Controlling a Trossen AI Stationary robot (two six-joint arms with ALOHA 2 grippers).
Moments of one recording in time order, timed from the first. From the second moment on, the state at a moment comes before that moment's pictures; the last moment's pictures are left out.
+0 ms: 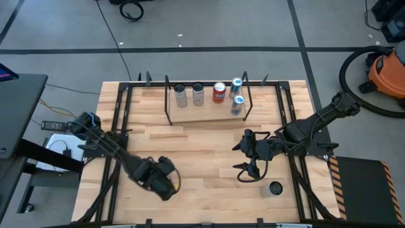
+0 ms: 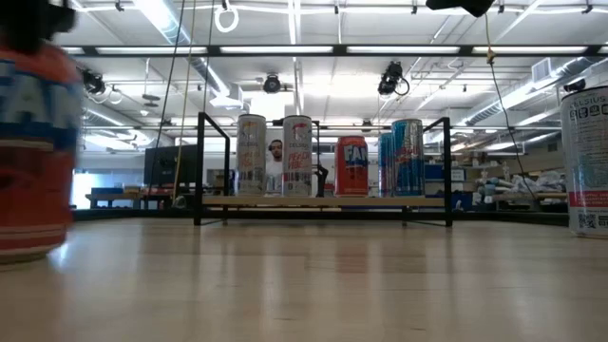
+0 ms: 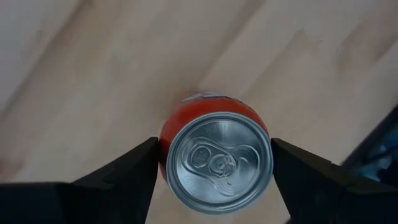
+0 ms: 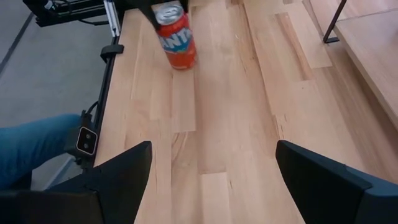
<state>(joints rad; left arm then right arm) -0.63 1.67 1.35 -1.06 -0.16 -1.31 0.49 1.24 1.10 -0.57 0.29 0.48</state>
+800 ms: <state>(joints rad) -0.19 1.66 1.36 -0.92 -0.11 -0.68 0.49 1.24 1.10 -0.57 0.32 0.41</state>
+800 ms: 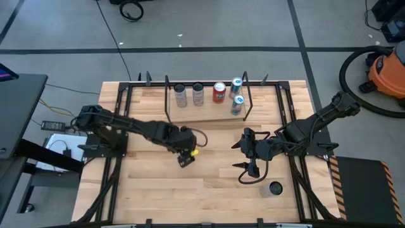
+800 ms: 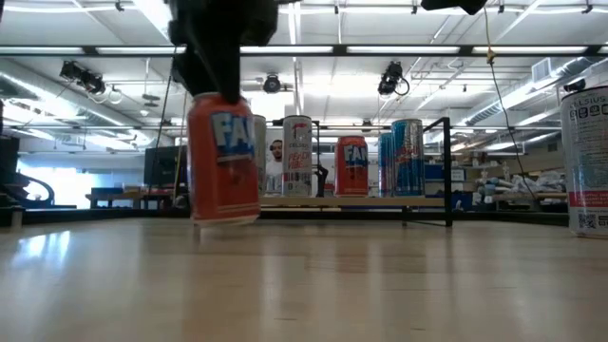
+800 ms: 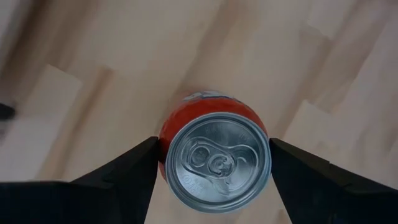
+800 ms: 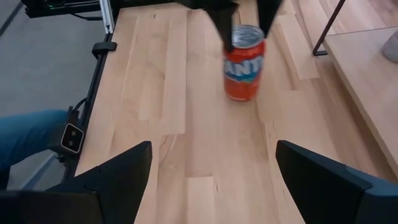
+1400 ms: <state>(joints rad) 0.04 1.66 1.36 -0.92 0.03 -0.46 0.49 1.24 1.10 -0.57 0.40 0.35</state>
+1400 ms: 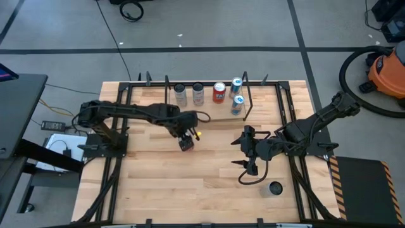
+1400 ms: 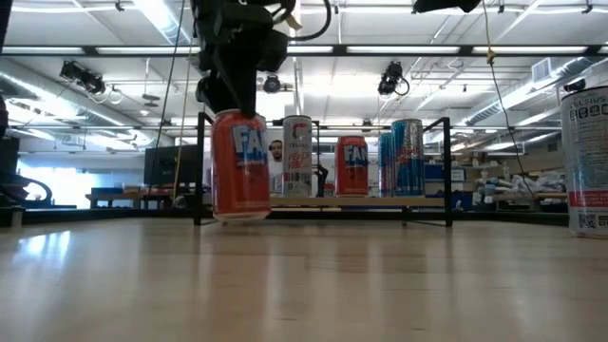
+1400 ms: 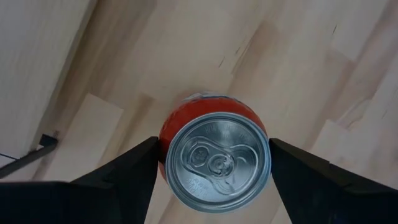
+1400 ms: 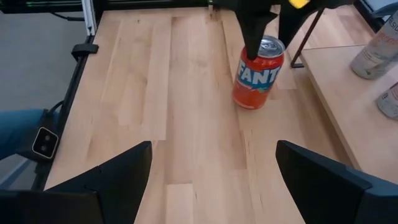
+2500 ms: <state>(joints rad) 0.14 1.67 1.53 -1.04 0.02 -0.25 0.47 1.24 1.10 -0.57 0.45 0.34</state>
